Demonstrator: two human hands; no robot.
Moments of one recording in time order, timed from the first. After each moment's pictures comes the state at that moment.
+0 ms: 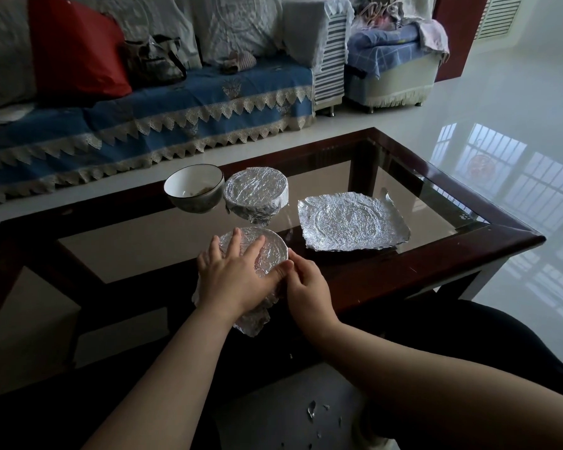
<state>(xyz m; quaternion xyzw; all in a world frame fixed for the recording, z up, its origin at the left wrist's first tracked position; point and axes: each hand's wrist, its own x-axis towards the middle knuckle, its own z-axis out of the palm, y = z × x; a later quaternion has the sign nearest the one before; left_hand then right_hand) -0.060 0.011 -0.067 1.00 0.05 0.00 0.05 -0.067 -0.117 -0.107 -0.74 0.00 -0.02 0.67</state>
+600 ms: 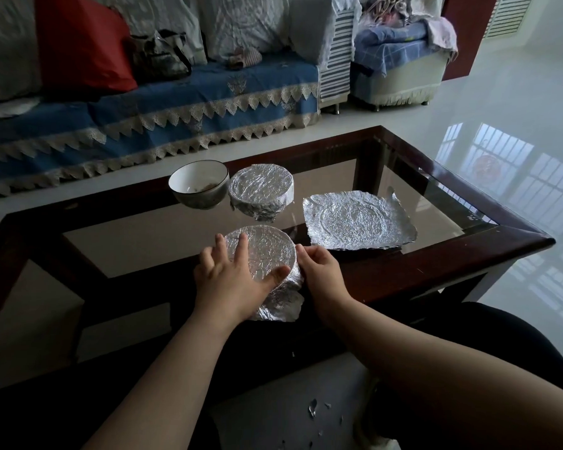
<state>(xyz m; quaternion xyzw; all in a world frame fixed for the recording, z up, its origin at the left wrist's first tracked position) -0.076 0.017 -0.062 0.99 0.11 -0.03 0.08 -0.035 -0.125 -0.114 -0.62 0.08 0.04 0.78</state>
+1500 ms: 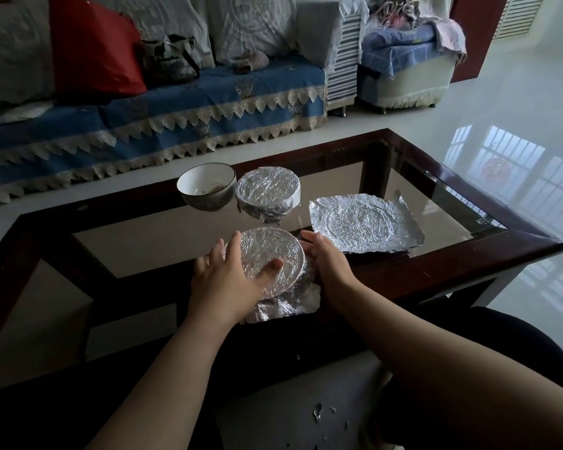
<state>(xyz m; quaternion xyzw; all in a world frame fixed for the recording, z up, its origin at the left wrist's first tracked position) -0.086 0.025 -0.047 0.98 0.12 0.01 0.17 -0.014 -0.130 -0.099 -0.58 0.07 0.13 0.80</state>
